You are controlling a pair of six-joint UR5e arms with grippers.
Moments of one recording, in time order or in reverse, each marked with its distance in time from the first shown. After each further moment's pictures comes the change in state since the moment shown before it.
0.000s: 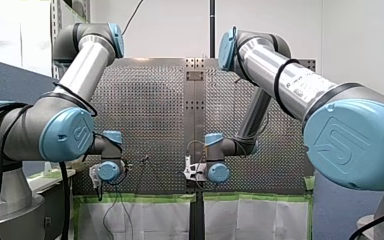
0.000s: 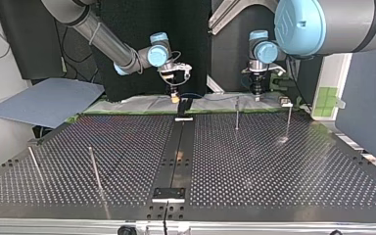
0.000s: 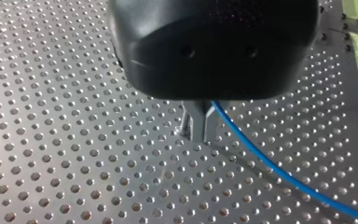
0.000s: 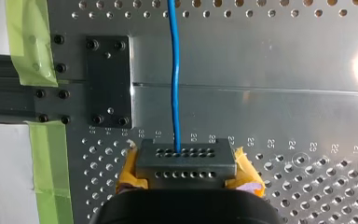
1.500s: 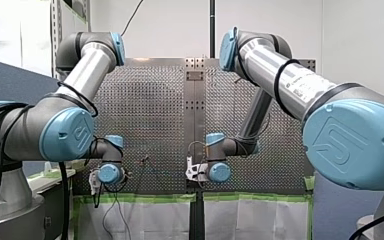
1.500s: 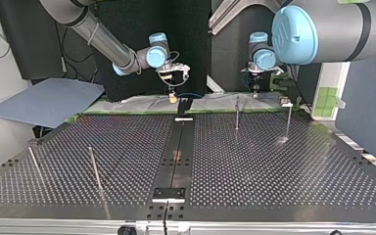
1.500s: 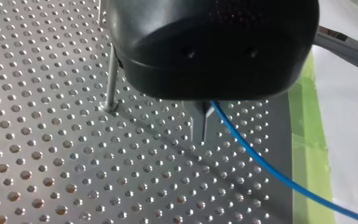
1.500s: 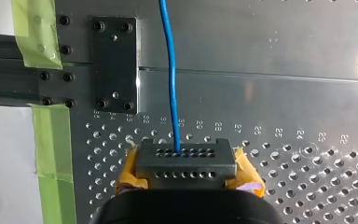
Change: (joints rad) left arm 0.008 -0.067 0.072 -0.159 0.010 0.071; right arm -0.010 0.000 -0.001 0.019 0.012 -0.023
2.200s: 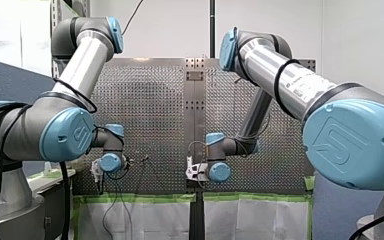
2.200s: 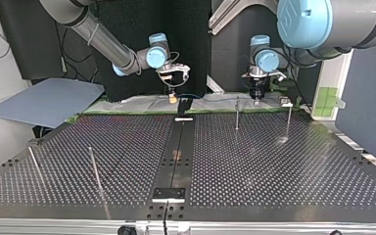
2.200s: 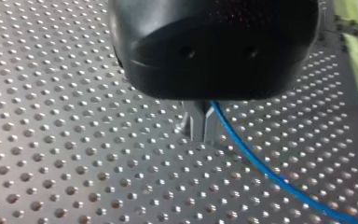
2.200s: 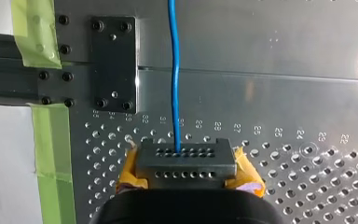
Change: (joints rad) left arm -0.008 0.114 -0.017 0.009 0.006 -0.046; right arm -0.002 0.000 -0.005 0.009 0.000 0.000
